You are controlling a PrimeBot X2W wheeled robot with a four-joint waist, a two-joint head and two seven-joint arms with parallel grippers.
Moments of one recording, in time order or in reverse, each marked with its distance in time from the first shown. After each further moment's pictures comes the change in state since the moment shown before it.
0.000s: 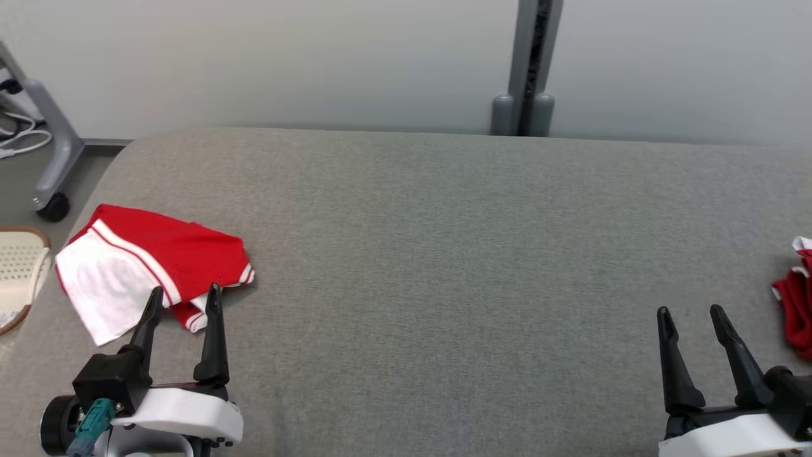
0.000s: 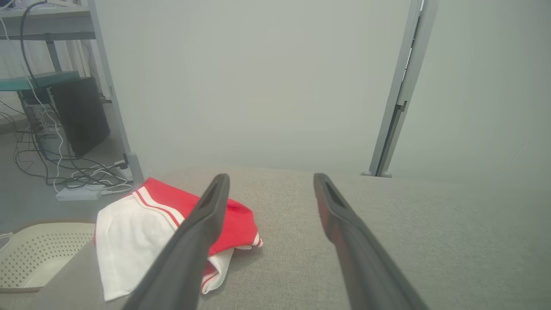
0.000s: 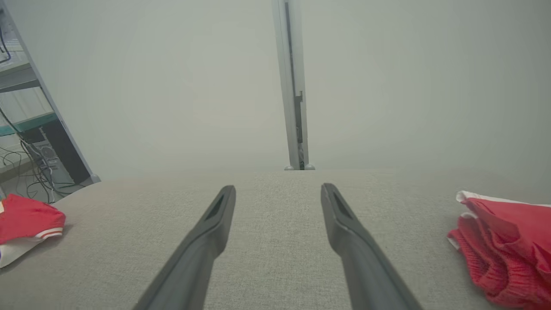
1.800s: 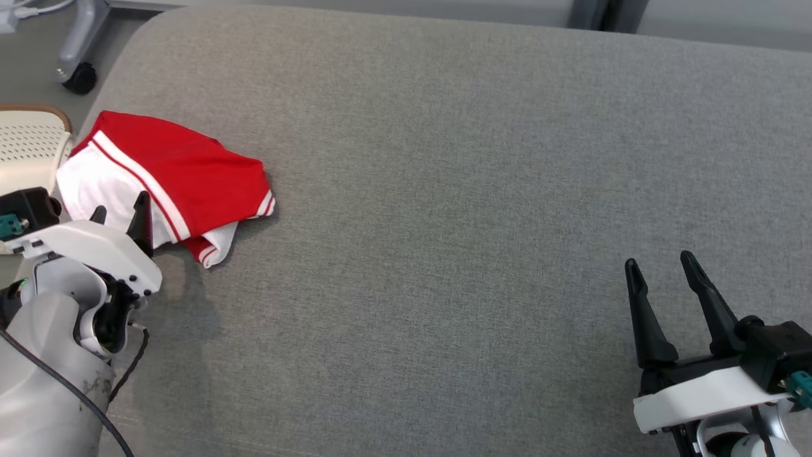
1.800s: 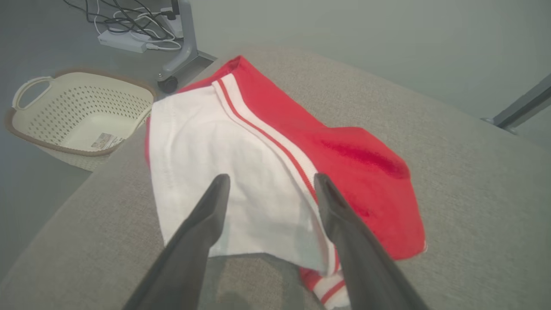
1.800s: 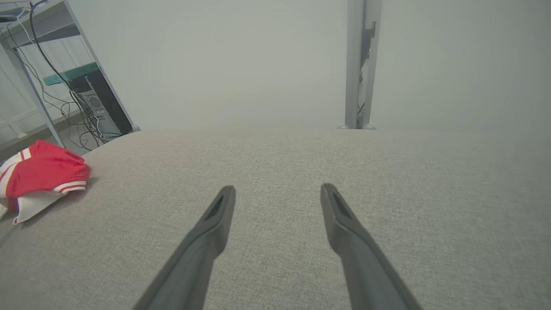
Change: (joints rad) left arm -0.553 -0.045 0.098 0.742 -0.232 -0.305 0.256; right arm -0.112 0.001 0.067 -0.030 -0.052 0.000 0.051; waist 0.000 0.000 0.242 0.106
